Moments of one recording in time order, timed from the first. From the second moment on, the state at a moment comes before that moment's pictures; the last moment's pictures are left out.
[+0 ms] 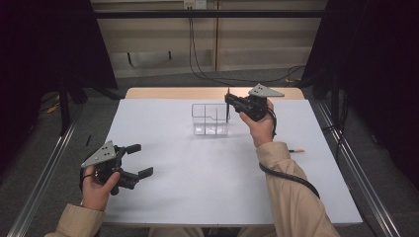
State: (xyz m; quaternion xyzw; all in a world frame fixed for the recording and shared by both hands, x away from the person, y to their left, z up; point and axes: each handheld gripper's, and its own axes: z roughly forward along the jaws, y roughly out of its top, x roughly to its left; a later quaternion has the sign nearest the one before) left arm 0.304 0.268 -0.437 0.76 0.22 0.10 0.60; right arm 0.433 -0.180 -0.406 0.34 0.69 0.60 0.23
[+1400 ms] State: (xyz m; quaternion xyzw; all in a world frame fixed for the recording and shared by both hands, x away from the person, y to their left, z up) left arm 0.304 0.266 -0.437 0.76 0.22 0.10 0.60; right arm 0.420 -0.182 -0.404 0.34 0.69 0.61 0.21
